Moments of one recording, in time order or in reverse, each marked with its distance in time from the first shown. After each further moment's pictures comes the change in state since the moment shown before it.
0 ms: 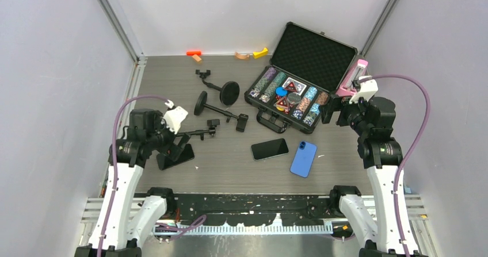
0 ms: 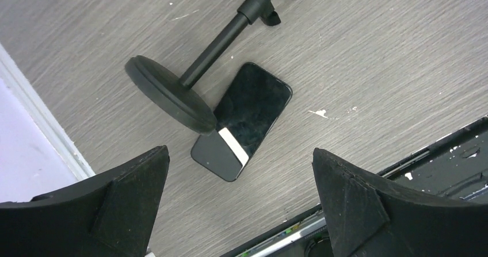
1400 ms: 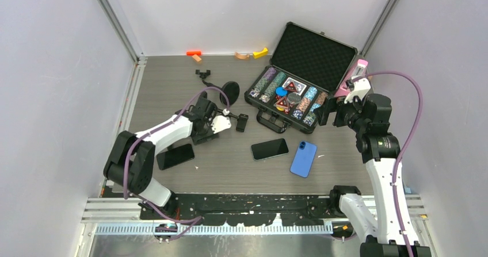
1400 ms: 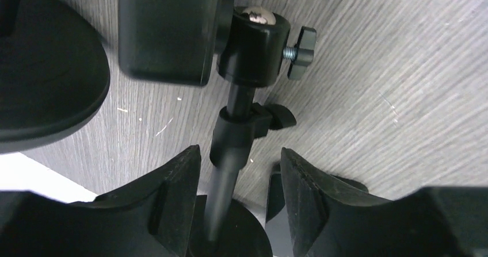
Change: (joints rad) left arm -0.388 0.764 -0.027 0.429 -0.377 0.271; right arm 0.000 0.054 0.000 -0.021 -0.098 -0.027
